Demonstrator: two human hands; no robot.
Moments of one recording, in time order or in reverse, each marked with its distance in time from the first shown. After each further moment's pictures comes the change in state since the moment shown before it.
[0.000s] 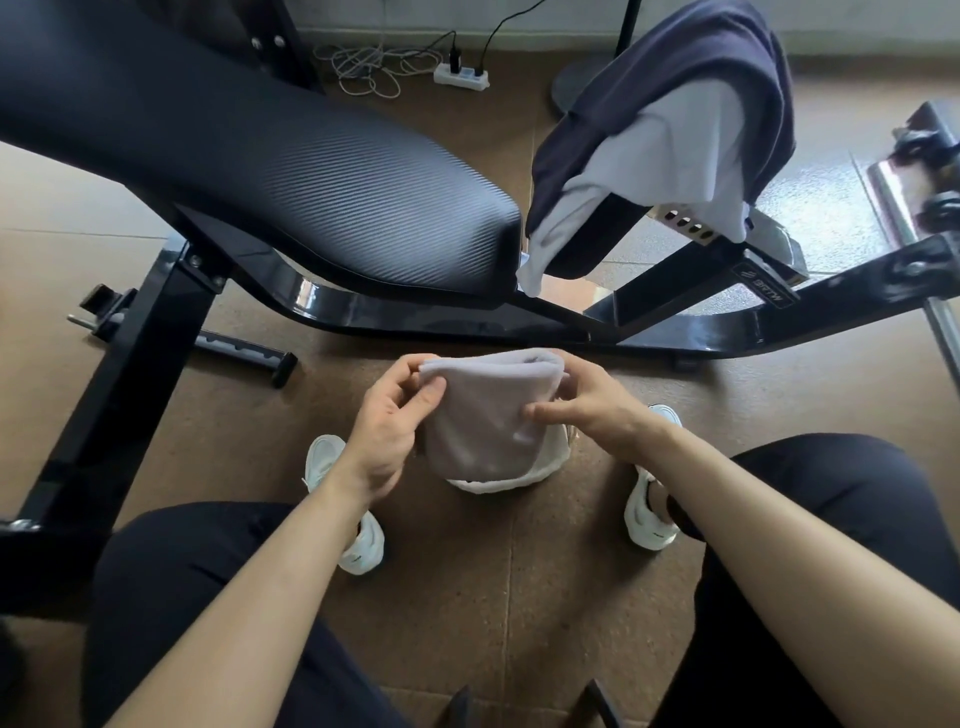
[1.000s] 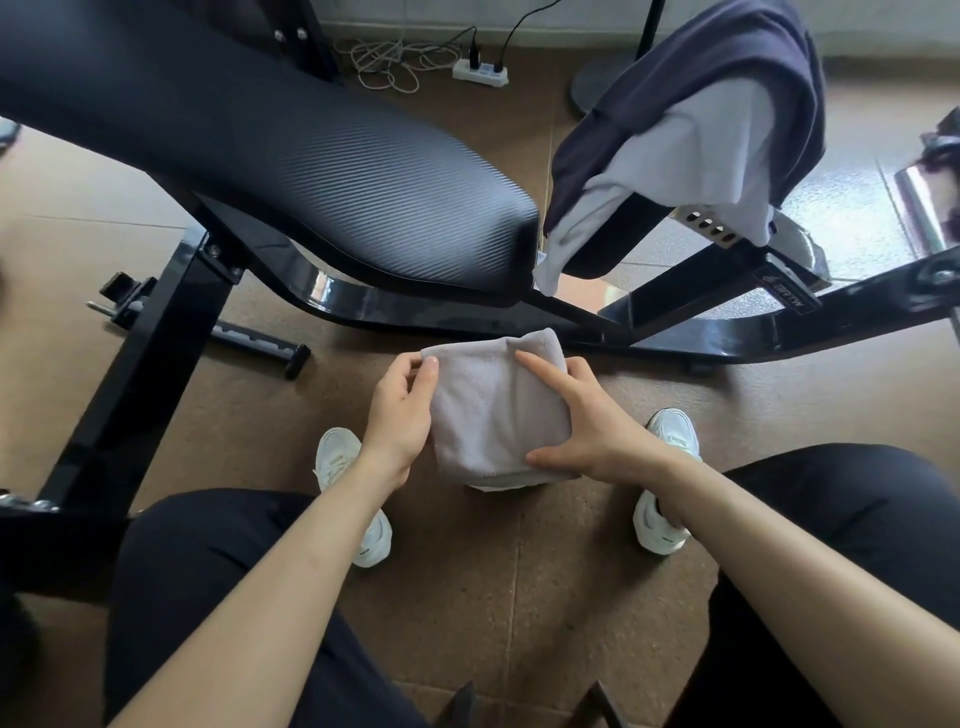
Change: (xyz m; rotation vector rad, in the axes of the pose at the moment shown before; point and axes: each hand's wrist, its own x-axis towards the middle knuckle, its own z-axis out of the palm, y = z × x) left_hand 0.012 -0.007 -0.001 0.271 0.299 -0.094; right_hand -0.017 -0.008 0.024 -0.587 -0.002 -0.116
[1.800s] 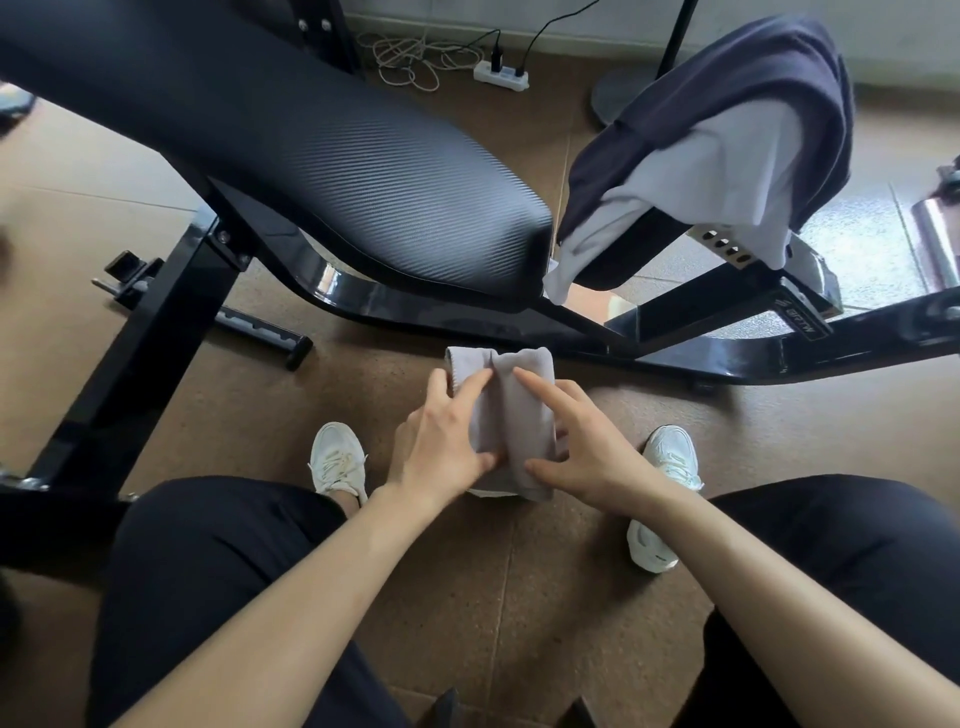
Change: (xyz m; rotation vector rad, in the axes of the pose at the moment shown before) left_hand -0.025 0.005 0.022 0.940 -0.106 0.296; right_hand 0.000 0.002 0.013 -0.021 0.047 -0.039
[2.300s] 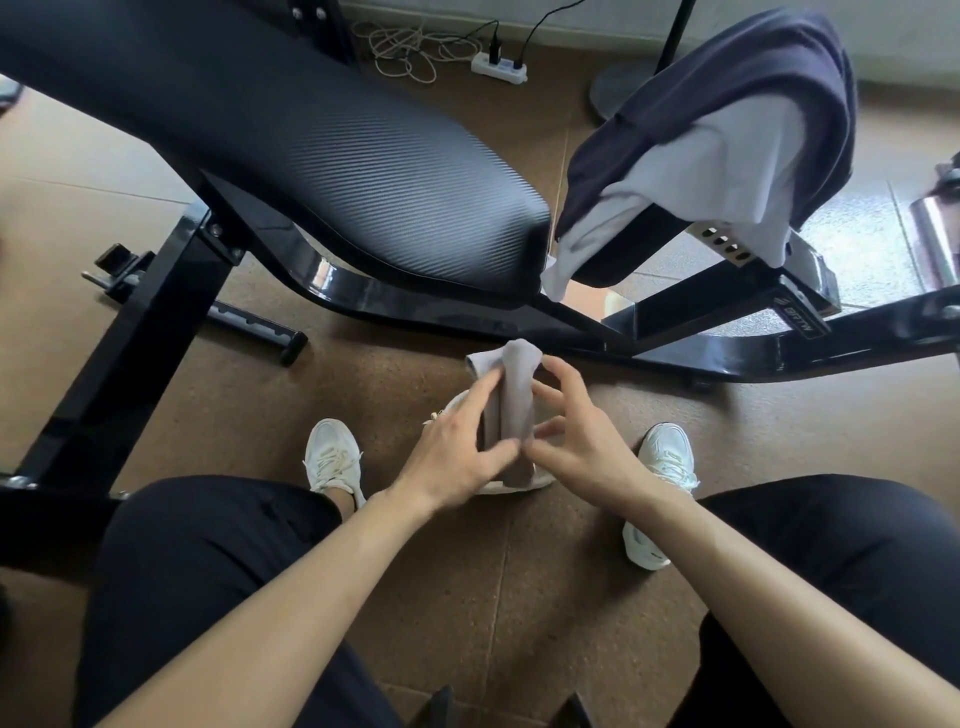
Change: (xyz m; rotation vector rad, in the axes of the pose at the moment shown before) left_hand 0.003 -0.002 0.013 -0.475 -0.193 0.085; right_hand 0.002 -0.007 0.003 0.224 0.054 0.068
